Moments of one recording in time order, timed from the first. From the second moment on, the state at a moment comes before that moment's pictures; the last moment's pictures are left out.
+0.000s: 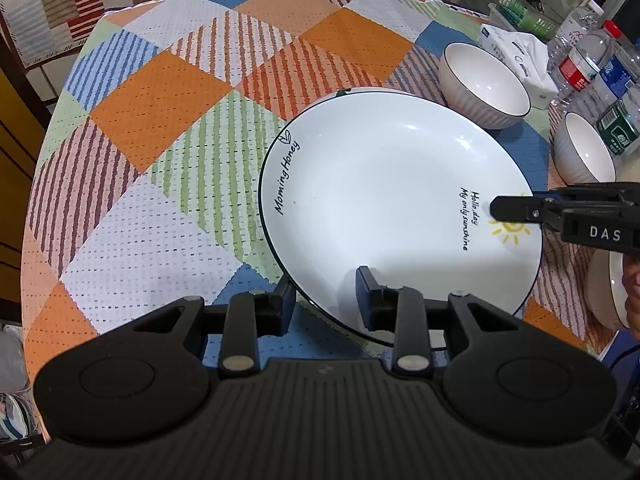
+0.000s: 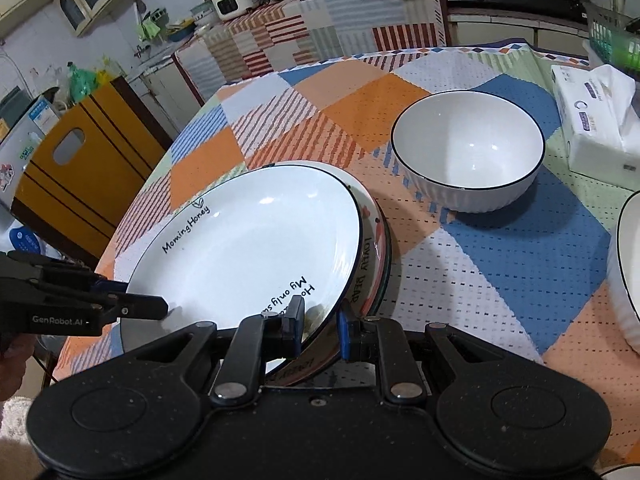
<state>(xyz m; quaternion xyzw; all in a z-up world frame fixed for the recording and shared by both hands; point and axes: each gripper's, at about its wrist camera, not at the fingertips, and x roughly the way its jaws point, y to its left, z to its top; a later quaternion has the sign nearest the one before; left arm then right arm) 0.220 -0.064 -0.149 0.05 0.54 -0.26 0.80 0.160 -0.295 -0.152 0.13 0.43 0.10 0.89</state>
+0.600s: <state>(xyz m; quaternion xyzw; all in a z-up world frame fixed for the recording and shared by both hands) 0.222 -0.074 -0.152 0.07 0.55 -0.27 0.78 0.156 -0.263 -0.141 0.00 0.44 0.05 0.90</state>
